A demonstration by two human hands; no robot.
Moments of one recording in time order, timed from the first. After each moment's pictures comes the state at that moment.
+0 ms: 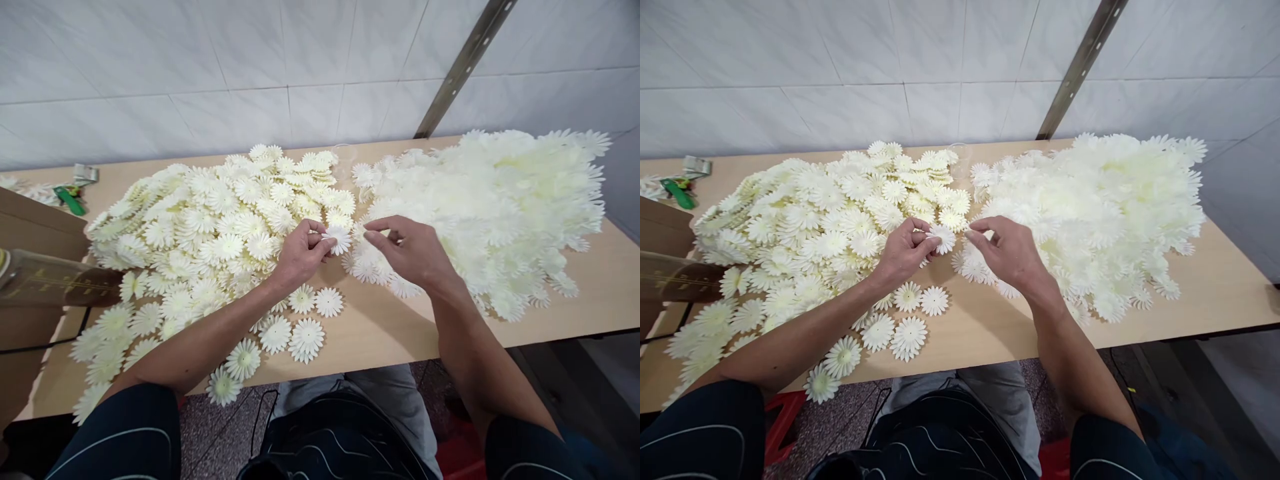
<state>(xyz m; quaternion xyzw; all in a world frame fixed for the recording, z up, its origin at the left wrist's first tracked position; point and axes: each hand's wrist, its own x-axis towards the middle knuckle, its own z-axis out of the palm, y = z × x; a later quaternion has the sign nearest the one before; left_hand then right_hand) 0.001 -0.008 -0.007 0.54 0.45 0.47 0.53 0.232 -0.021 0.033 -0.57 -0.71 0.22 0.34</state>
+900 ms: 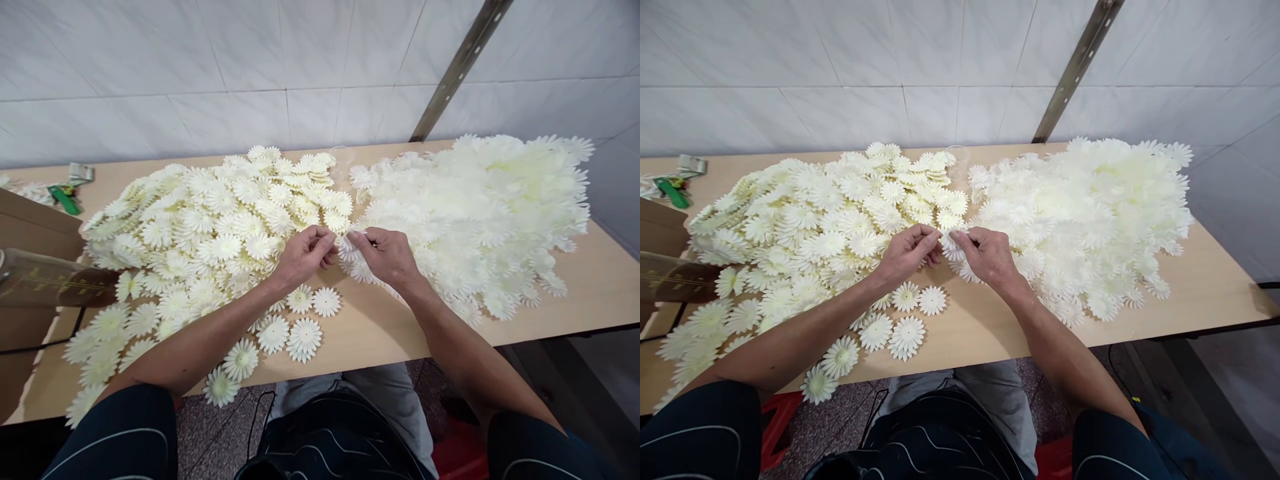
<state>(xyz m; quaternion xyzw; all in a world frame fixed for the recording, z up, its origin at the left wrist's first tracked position) -0.003 -0.011 -0.007 0.58 0.40 0.44 0.55 0.206 -0.016 0.016 -0.53 -0.73 0.21 0.38</state>
